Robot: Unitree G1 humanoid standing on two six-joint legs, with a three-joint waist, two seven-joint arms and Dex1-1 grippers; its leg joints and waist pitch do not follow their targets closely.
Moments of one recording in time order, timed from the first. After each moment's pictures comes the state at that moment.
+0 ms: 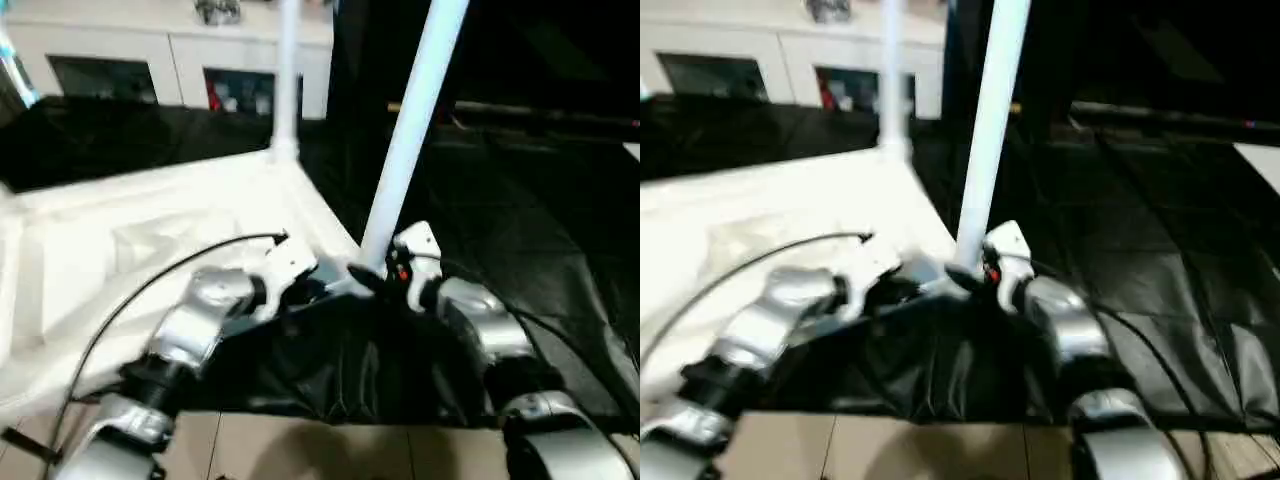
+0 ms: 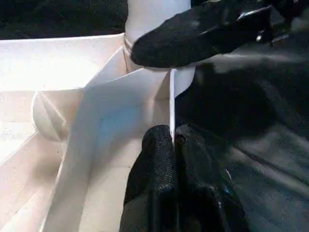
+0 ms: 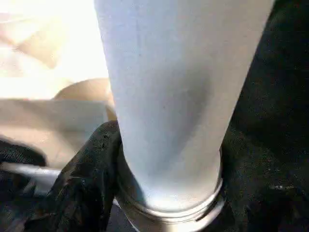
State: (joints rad) left arm -0.56 0.22 -0.27 0.43 0.08 0.34 -0.77; right arm -0.63 -0.08 0.00 0.87 0.08 0.02 0.51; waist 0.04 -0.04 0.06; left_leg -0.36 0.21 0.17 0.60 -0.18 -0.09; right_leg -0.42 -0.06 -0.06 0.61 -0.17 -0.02
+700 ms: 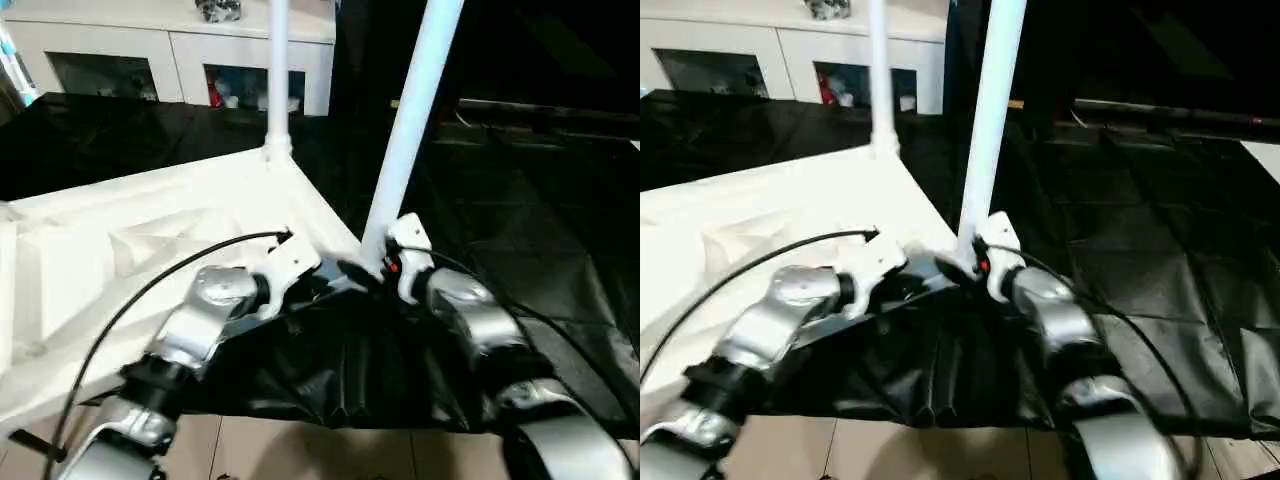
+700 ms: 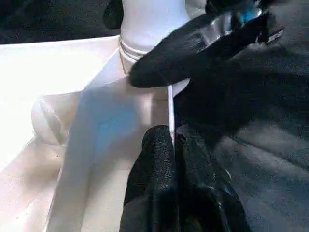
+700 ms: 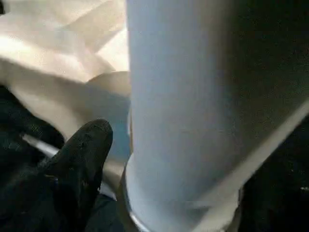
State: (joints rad) left arm -0.51 0.30 -0.28 0.35 0.06 0.28 -0.93; right arm -0.62 -0.19 0.08 0.82 0.05 -0.02 0.80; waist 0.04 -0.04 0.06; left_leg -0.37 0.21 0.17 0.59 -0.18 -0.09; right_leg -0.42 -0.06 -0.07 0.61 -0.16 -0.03
